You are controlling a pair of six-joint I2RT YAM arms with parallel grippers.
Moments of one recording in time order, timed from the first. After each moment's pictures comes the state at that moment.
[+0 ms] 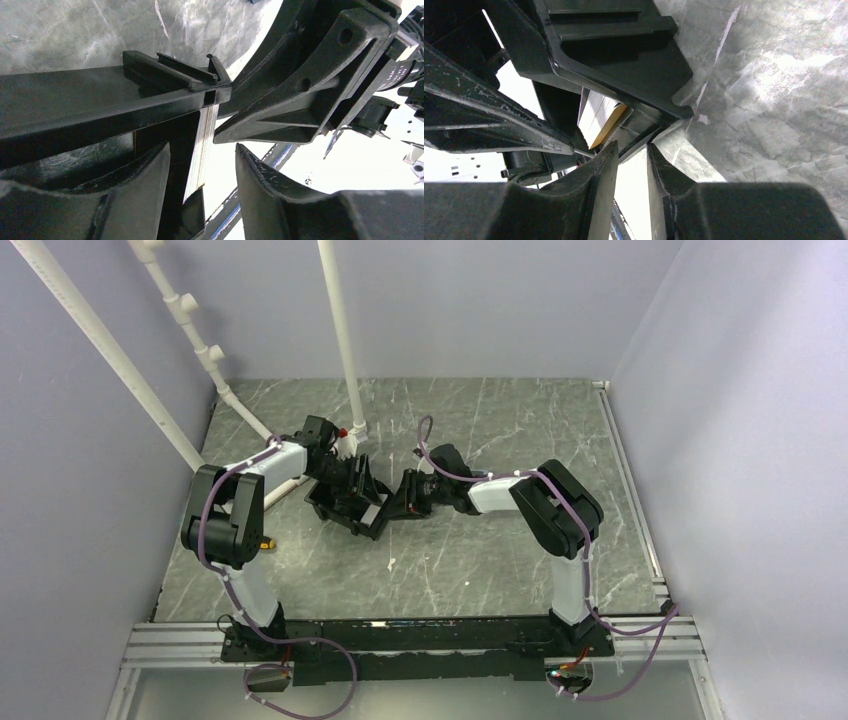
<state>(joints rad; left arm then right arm) -0.24 1.80 1.14 -0.57 0.76 -0.21 0.66 1.99 1.02 0.34 -0.67 0.91</state>
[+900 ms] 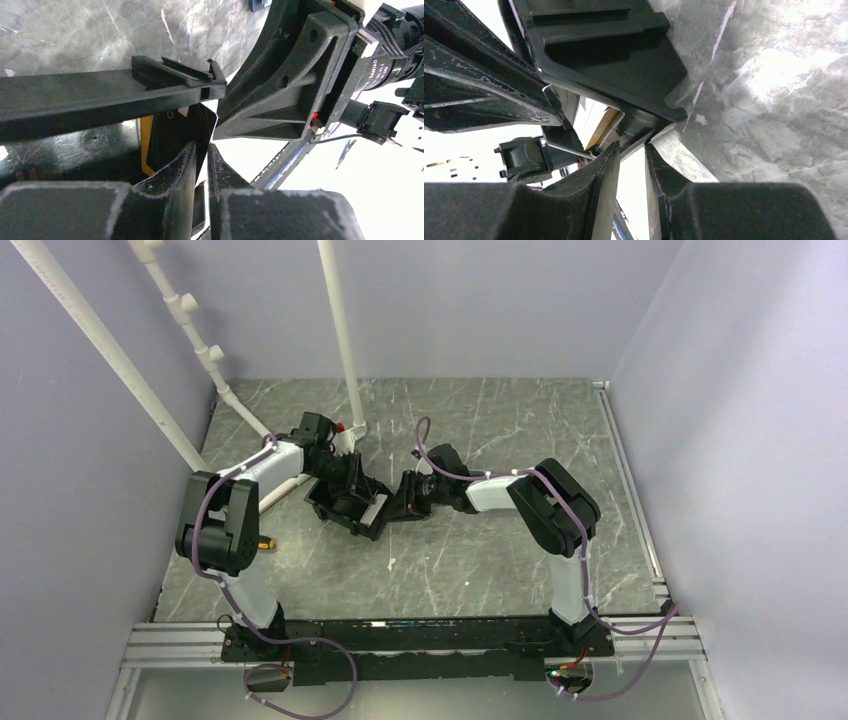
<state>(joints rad) -0.23 1.75 1.14 -0.57 0.72 -0.20 0.66 2.01 1.04 0.30 -0.68 0.91</state>
